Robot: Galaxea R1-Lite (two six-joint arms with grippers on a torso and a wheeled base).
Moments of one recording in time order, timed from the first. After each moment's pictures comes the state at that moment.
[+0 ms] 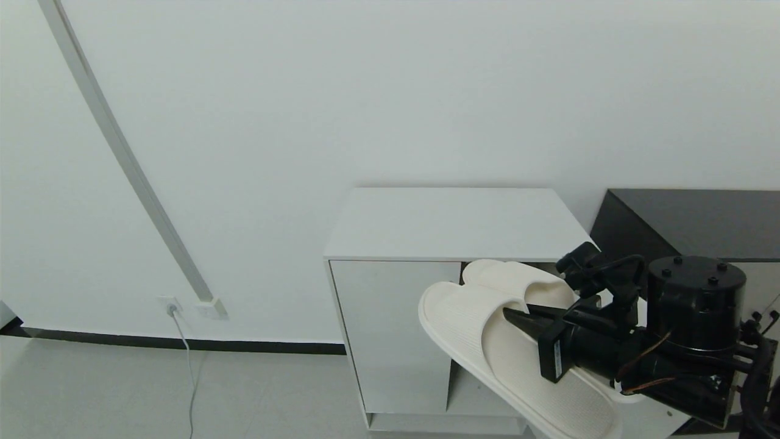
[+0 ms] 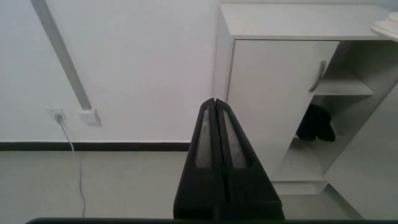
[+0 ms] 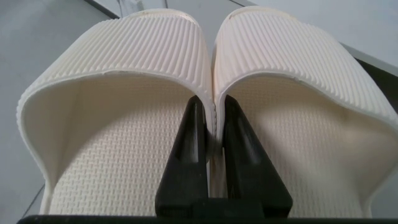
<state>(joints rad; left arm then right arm) 0.00 0.00 0.00 0.00 0.00 0.00 0.67 1.63 -0.51 -0.87 0.02 0.00</state>
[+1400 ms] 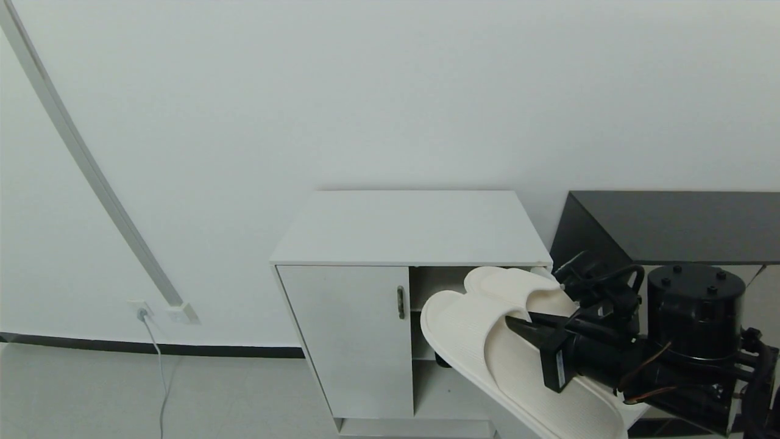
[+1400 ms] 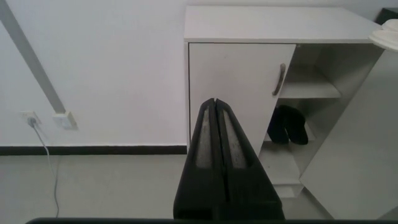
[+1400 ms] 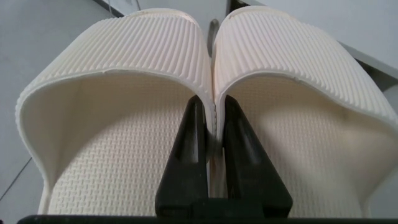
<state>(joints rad) 0.00 0.00 0.00 0.00 0.00 -0.01 0.67 1.64 -0.48 -0.88 0.01 -0.02</state>
